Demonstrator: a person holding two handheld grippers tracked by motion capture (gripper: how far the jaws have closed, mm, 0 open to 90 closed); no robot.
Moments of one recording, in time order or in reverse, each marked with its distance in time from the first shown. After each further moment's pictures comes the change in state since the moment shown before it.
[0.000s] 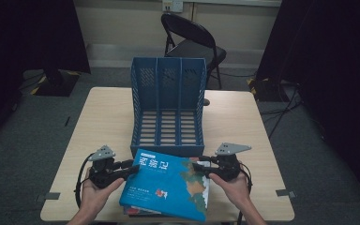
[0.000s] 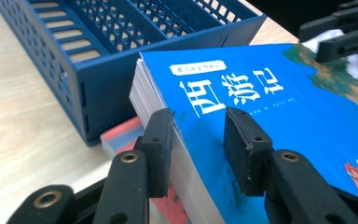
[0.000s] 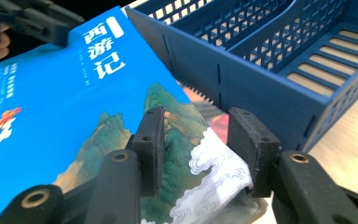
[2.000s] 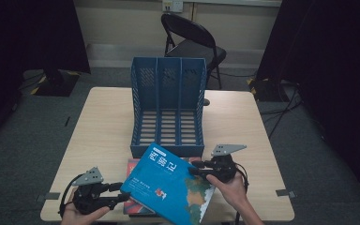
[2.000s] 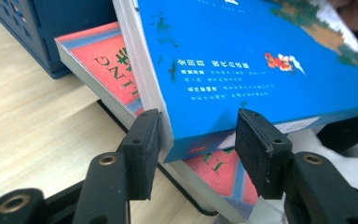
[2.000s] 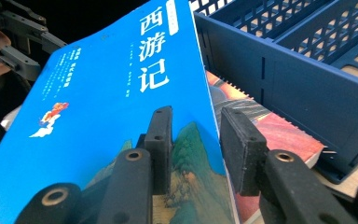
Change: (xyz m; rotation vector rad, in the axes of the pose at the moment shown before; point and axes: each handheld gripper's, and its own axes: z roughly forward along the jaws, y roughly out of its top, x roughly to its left) left arm -0.016 -0.043 -0.047 0.095 -0.109 0.045; right arm 0.005 0.003 0.009 0.032 0.127 0.019
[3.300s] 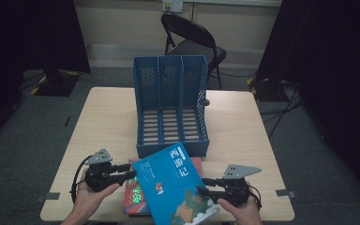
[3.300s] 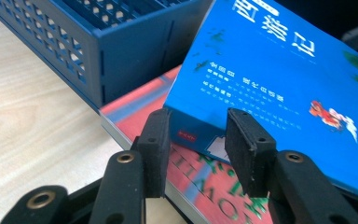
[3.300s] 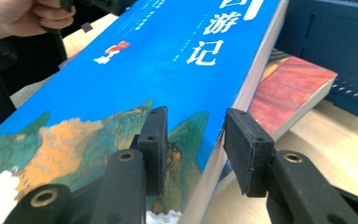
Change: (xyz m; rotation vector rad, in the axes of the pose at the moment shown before) left arm 0.030 0.036 0.031 -0.052 0.064 0.016; right arm 0.040 -0.036 -0.039 0.004 -0.045 -0.019
